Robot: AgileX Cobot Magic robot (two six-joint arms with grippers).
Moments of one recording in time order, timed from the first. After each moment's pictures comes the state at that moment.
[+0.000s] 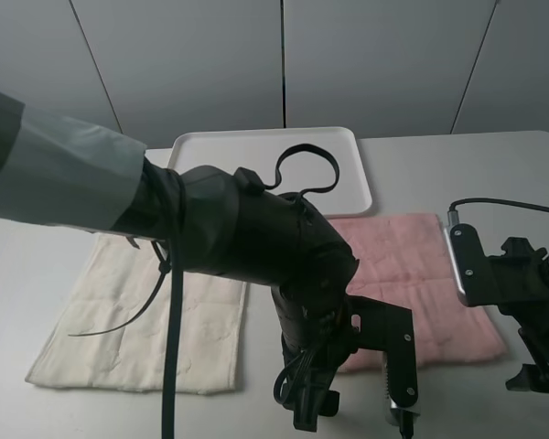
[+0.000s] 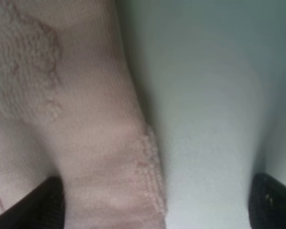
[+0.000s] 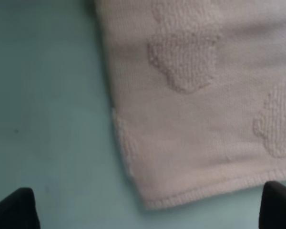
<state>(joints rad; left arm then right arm) -1.11 2.15 -1.29 -0.02 0.65 0.63 0.23 1.46 -0.42 -0.02 0.56 -1.21</state>
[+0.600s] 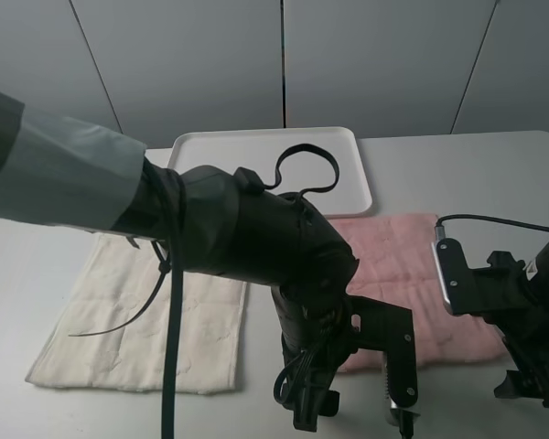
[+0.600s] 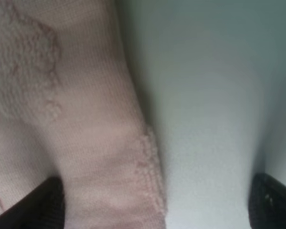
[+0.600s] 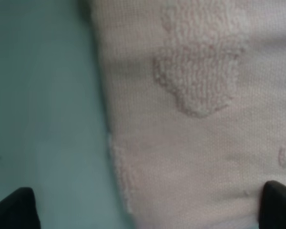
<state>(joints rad) -1.11 2.15 -1.29 -0.02 0.65 0.63 0.23 1.60 -0.42 -0.01 0.45 -1.21</state>
